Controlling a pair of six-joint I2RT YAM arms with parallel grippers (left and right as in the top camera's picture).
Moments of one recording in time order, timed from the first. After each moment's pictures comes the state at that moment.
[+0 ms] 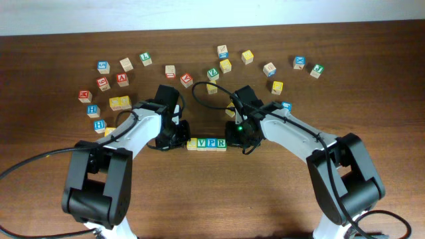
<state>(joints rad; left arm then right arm) -0.29 1.90 1.15 -0.71 0.24 -0.43 0.47 1.89 1.16 -0.61 -0.29 0.54</state>
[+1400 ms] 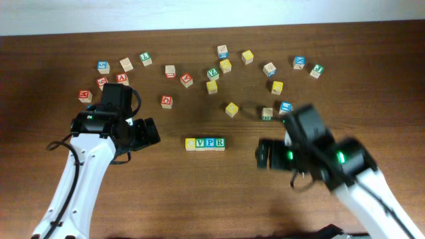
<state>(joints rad) -0.09 1.43 1.16 -1.07 -0.02 -0.43 0.45 1.13 1.10 -1.14 -0.07 0.58</state>
